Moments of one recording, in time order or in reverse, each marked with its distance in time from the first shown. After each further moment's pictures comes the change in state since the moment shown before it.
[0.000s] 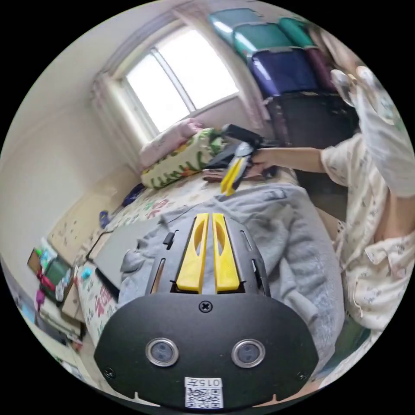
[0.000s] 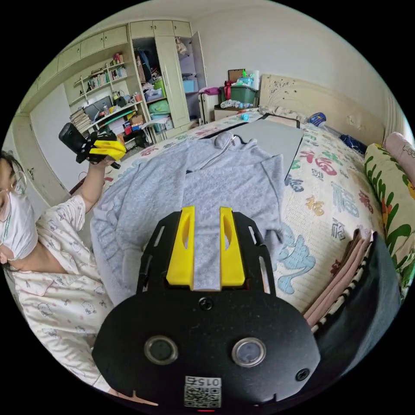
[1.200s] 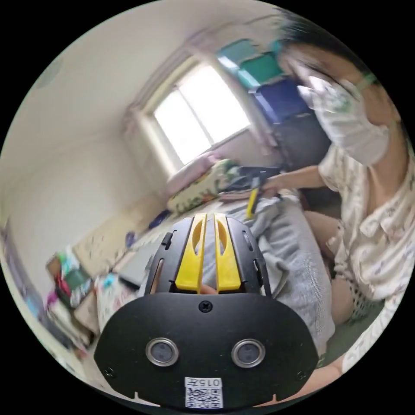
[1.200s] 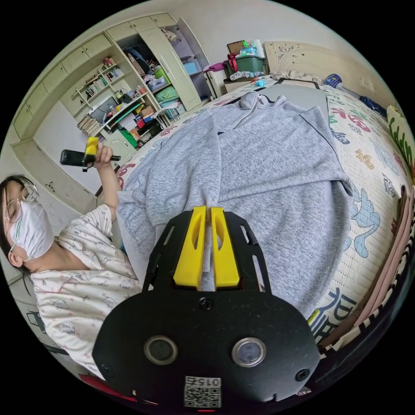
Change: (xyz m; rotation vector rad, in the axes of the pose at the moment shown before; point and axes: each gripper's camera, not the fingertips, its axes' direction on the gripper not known) left arm 0.130 -0.021 -0.192 0.290 -0.038 0.319; right arm -0.048 0.046 0.018 -0.214 -0.188 0.121
